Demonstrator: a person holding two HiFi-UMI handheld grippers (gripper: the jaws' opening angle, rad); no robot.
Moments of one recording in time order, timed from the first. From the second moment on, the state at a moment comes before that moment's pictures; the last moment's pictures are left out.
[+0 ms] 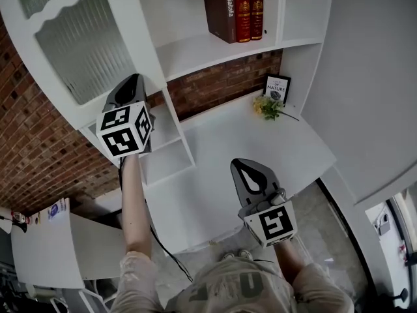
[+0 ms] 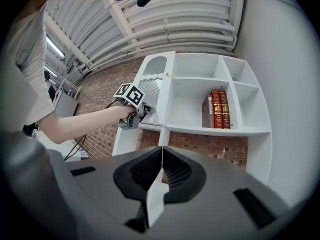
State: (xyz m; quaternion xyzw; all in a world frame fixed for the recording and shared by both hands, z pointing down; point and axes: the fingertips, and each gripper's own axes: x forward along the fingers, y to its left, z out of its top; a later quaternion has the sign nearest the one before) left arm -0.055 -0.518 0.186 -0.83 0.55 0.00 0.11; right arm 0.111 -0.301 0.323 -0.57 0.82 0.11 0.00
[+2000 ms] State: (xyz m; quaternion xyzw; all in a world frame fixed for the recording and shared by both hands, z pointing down) left arm 0.251 -0.217 0.309 -0.95 0.25 0.14 0.08; right arm 0.318 -0.130 0.358 -0.81 0.58 0.06 -0.02
